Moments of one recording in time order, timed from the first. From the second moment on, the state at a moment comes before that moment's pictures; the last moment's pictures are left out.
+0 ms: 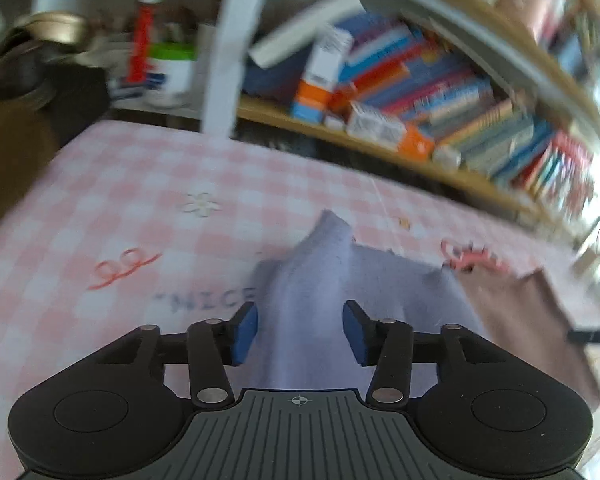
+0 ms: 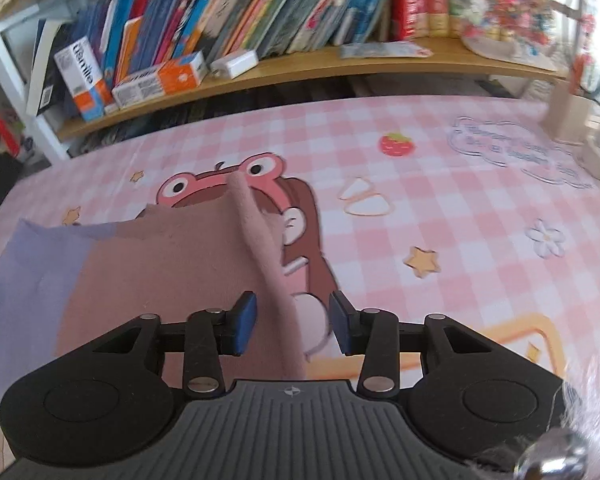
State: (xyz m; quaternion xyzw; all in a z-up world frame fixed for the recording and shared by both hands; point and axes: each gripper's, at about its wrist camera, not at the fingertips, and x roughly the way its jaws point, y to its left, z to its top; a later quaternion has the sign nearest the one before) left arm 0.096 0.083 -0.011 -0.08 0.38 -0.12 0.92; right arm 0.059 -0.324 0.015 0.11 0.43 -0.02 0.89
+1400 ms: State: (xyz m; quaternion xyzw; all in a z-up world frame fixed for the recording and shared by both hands) left arm 0.007 0.084 0.017 -0.14 0.33 0.02 0.93; right arm -0.002 -0.310 0.039 0.05 0.38 -0.02 0.92
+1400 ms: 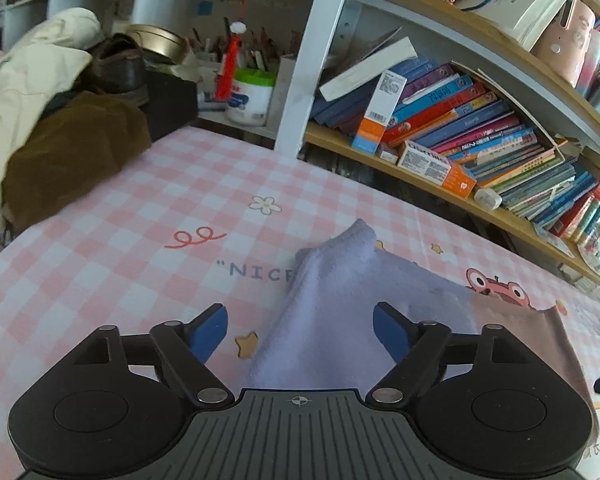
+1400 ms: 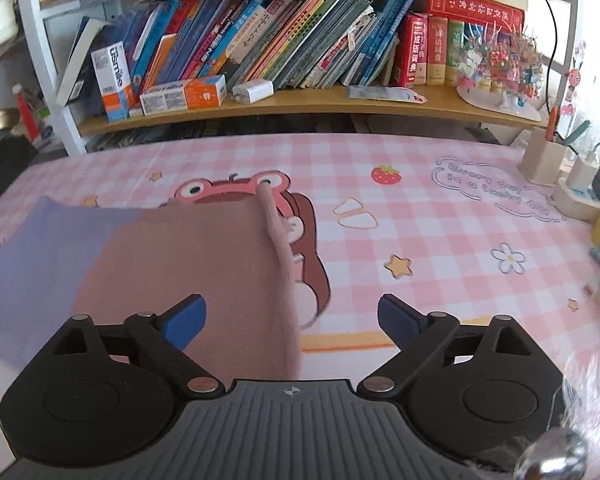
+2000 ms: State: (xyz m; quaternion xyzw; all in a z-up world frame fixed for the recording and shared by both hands) left arm -0.096 -0.007 0.016 -0.15 0.36 0.04 0.92; right arm -0.097 -0.347 0.023 0.04 0.40 0.03 0.91
